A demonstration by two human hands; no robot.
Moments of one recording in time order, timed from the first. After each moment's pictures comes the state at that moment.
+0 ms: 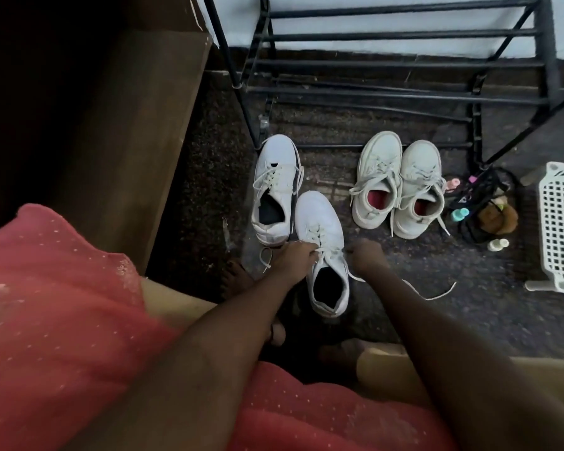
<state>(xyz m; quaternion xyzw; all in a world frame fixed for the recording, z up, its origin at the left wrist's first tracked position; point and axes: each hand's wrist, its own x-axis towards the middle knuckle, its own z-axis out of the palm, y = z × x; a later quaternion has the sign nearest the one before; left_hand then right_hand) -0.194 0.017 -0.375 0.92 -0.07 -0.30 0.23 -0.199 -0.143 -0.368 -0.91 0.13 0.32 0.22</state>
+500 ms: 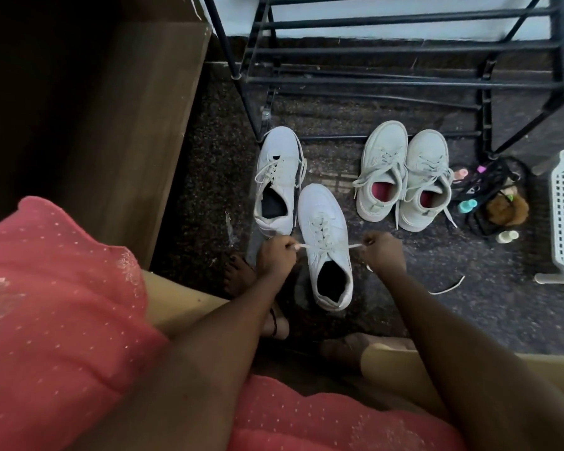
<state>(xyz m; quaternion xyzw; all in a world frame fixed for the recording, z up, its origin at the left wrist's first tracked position) -0.207 0.041 -0.384 0.92 0.14 -0.21 0.29 -0.209 -0.159 -0.375 -0.89 0.24 0.23 0.32</state>
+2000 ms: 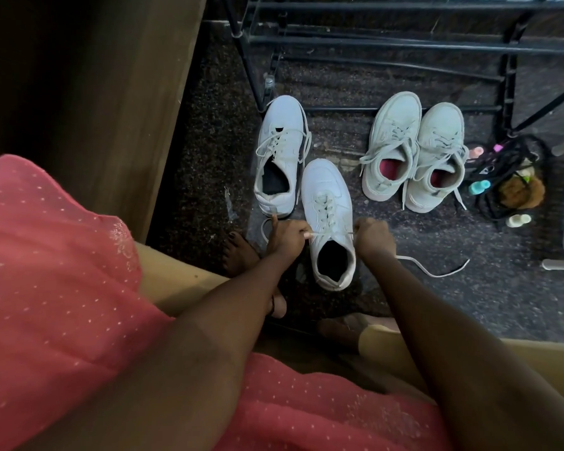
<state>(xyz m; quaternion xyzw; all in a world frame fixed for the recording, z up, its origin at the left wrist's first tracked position) -0.207 0.028 -0.399 0.93 0.05 -0.25 0.27 -0.215 -0.137 -0.390 -0.93 0.16 0.26 0.20</state>
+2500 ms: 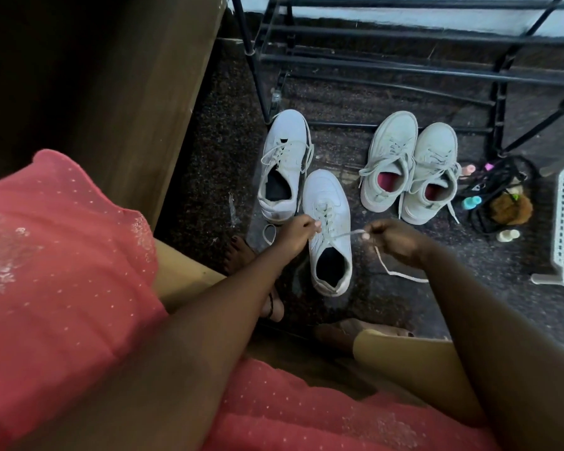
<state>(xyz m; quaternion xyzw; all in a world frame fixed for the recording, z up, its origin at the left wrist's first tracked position) -0.198 0.018 -0.369 0.81 0.15 -0.30 0.48 -0.202 -0.188 -0.344 -0.70 0.16 0.39 0.57</state>
